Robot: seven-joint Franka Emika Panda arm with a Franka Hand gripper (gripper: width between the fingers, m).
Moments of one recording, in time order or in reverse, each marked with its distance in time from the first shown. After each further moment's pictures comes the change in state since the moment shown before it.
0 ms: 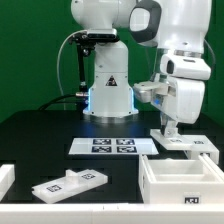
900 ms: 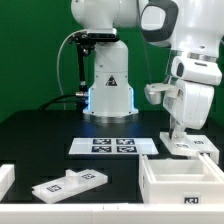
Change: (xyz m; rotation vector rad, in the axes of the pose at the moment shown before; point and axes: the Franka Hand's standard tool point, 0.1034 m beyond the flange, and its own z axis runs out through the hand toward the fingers) arm 0.012 0.008 0.005 0.039 -0.054 0.122
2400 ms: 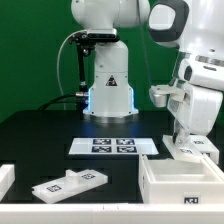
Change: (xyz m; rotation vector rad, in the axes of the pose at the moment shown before) arm 0.001 0.024 0.001 0.014 -0.034 -0.030
